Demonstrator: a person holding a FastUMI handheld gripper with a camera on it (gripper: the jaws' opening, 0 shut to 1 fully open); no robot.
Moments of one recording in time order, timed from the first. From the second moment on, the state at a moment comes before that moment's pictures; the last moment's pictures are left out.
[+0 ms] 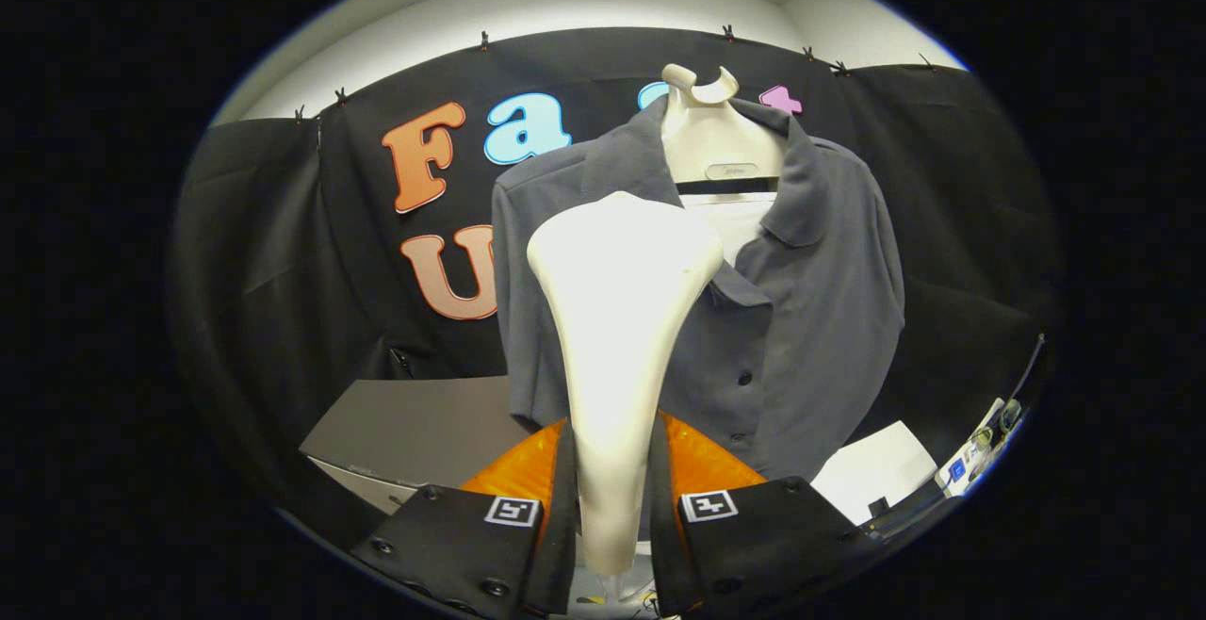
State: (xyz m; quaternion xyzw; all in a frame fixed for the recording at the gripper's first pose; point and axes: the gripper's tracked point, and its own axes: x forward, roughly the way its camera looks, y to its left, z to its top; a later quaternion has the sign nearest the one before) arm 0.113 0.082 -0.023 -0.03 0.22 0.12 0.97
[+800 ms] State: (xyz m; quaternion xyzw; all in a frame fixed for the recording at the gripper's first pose) arm 0.138 0.062 -0.067 -0.03 0.25 0.12 0.96
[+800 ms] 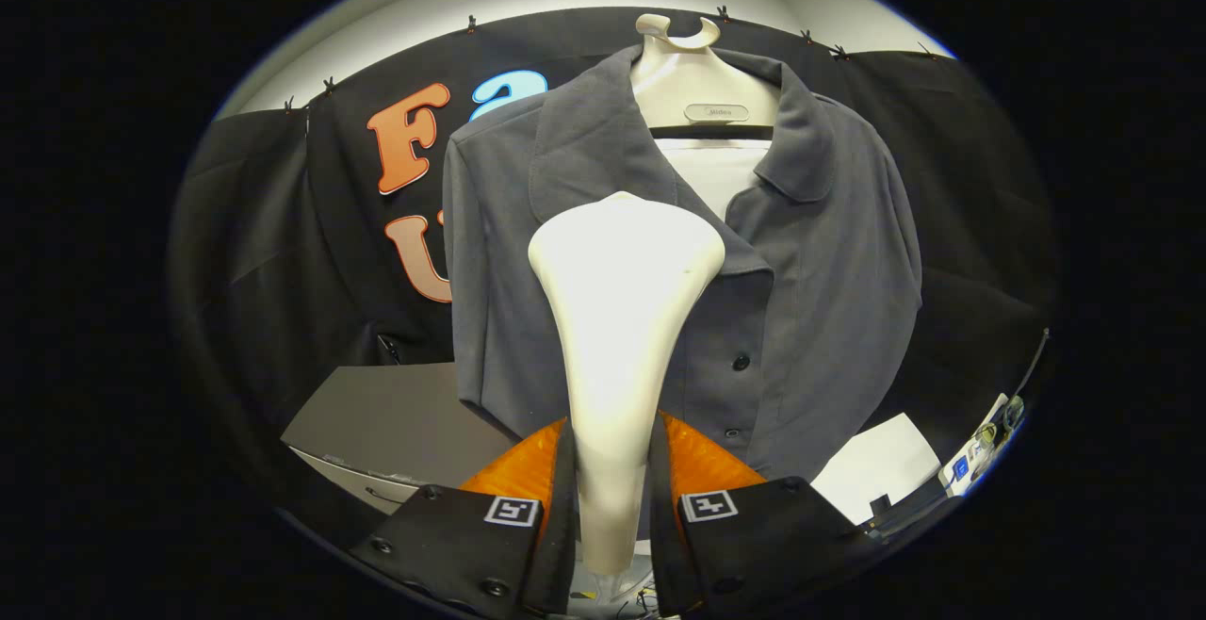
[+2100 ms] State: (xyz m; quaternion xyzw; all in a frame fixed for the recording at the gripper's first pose) arm 0.099 0.035 -0.208 -0.04 0.36 0.10 0.93
